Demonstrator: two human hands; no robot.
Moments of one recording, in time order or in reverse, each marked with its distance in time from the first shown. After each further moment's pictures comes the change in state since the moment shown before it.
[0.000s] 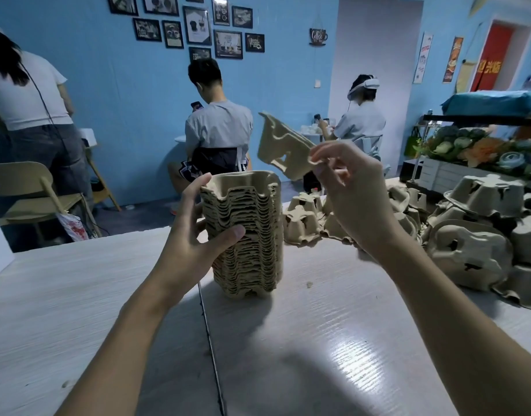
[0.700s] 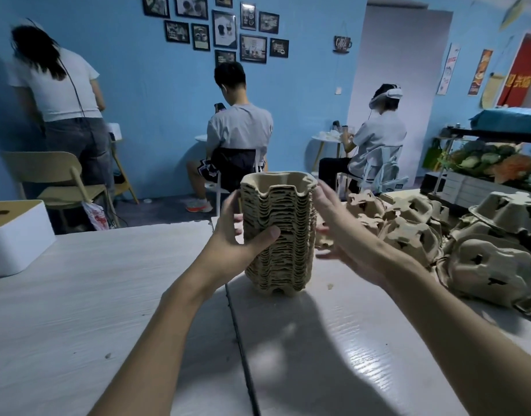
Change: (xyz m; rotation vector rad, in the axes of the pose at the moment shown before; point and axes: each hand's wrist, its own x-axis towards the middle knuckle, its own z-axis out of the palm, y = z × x) left_hand -0.008 0.005 0.003 0.065 -0.007 -0.141; right_hand -0.029 -0.015 0.029 0.340 -0.521 0.764
